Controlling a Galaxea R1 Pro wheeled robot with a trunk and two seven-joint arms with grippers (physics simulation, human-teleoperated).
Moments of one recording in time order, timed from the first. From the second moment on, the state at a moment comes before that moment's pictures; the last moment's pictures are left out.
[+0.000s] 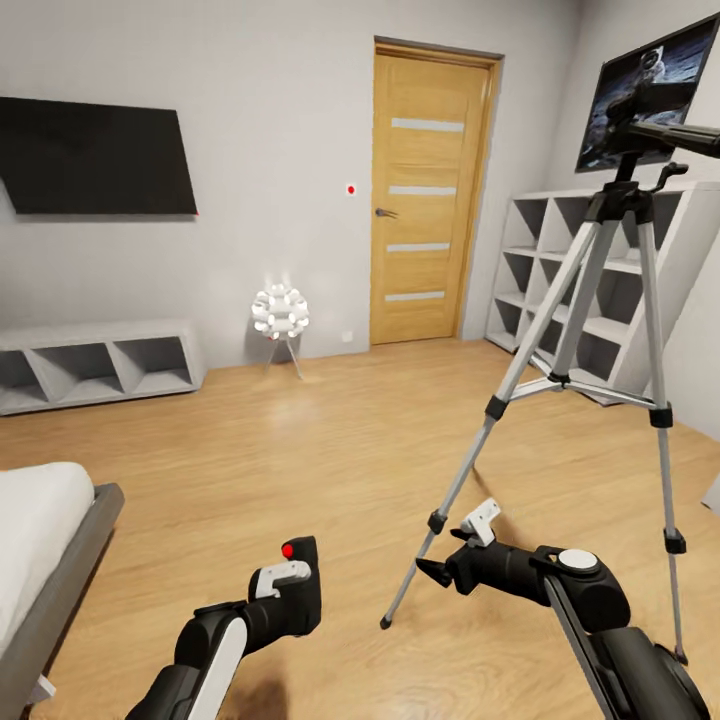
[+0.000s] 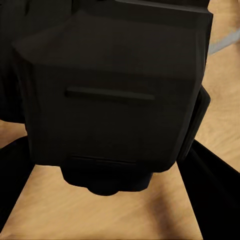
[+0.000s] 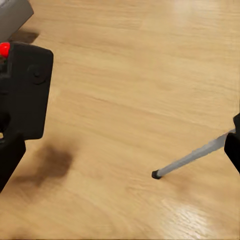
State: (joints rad) left arm -0.21 -0.09 -0.10 -1.33 0.35 0.85 0.07; right arm -0.27 -0.13 0.06 -1.61 0.14 0.75 0.79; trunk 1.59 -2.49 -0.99
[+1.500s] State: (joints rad) left arm -0.21 -0.06 -0.10 -1.32 0.56 0.84 0.08; right arm -0.27 -0.13 0.06 -1.61 0.14 0.75 0.79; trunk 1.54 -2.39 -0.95
